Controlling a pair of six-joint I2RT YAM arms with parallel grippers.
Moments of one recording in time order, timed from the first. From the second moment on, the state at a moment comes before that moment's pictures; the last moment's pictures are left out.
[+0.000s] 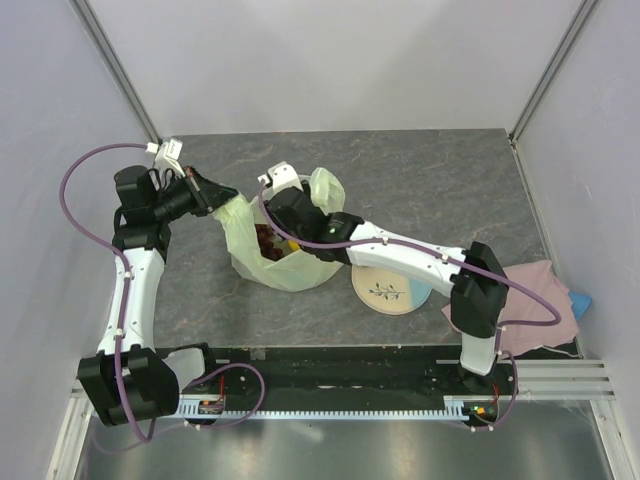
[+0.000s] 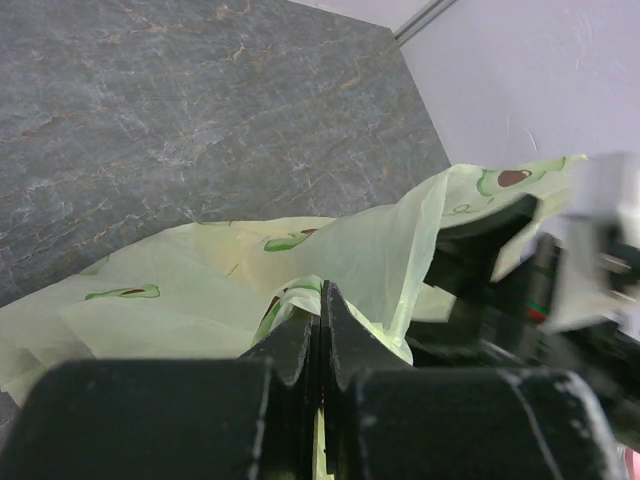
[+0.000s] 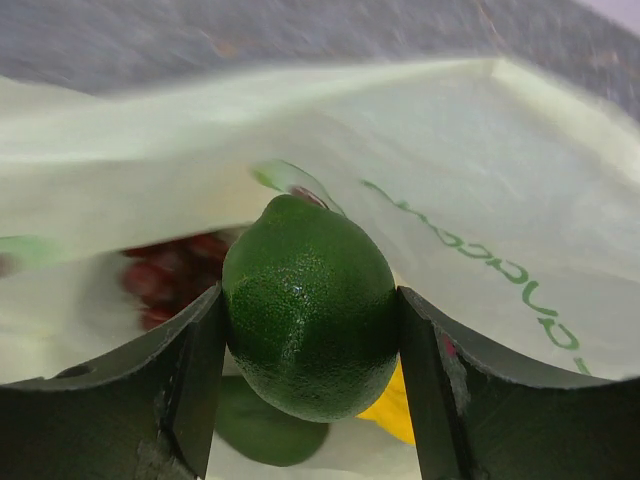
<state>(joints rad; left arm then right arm) 0.18 1.13 0.99 -0.19 0.86 -0.44 1.05 1.85 1.63 -0.30 0.55 0.18</state>
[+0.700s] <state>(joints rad) 0.18 1.13 0.99 -0.19 0.87 -0.44 1.00 1.93 1.53 -0.49 0.48 0.31</state>
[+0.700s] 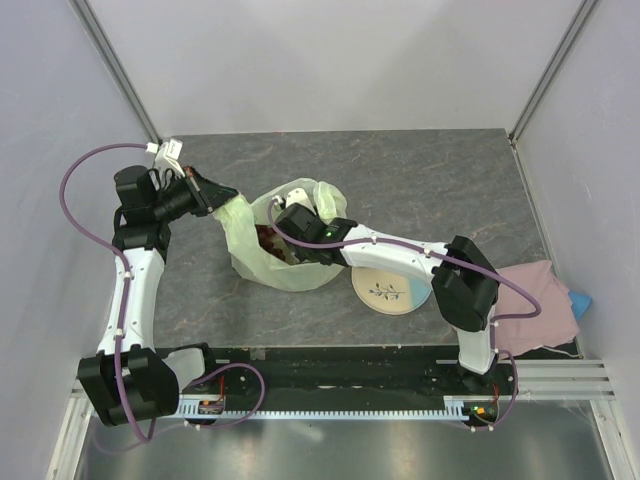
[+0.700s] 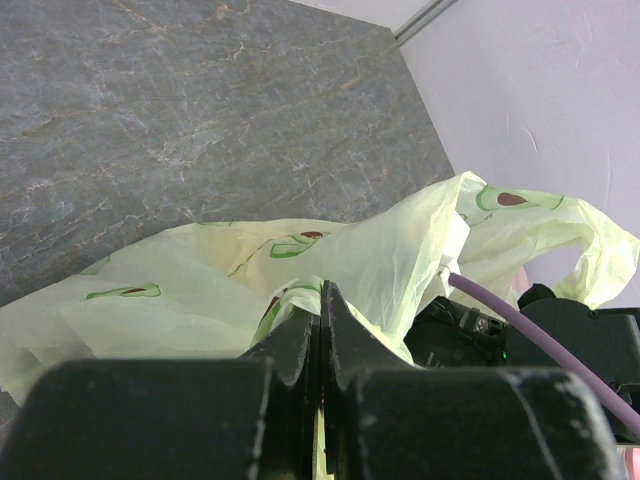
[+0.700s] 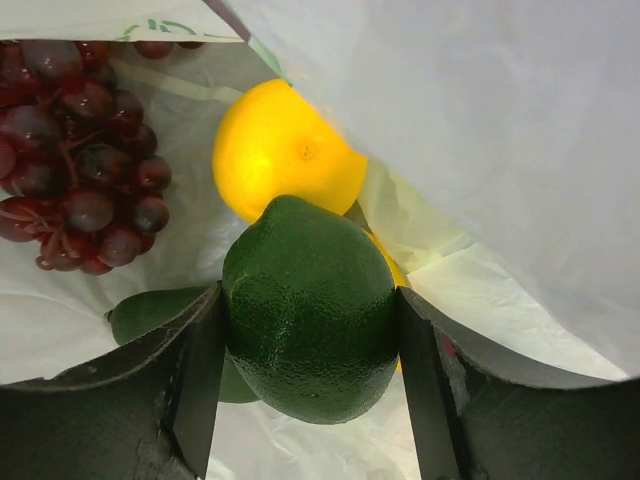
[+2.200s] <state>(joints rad) 0.18 1.13 0.99 -0.19 0.87 -0.44 0.99 1.49 1.12 0.07 -0.01 0.31</state>
